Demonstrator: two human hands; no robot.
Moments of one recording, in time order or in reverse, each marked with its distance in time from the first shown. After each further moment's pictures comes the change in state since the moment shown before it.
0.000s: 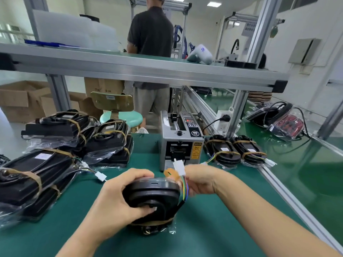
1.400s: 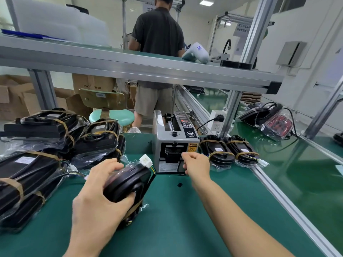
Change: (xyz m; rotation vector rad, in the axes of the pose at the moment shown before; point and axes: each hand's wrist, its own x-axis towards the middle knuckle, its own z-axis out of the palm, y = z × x) left_hand -0.001 -0.004 0.011 0.224 0.487 -0.180; right_hand 0.041 0.014 -0.013 0.360 0.952 -0.300
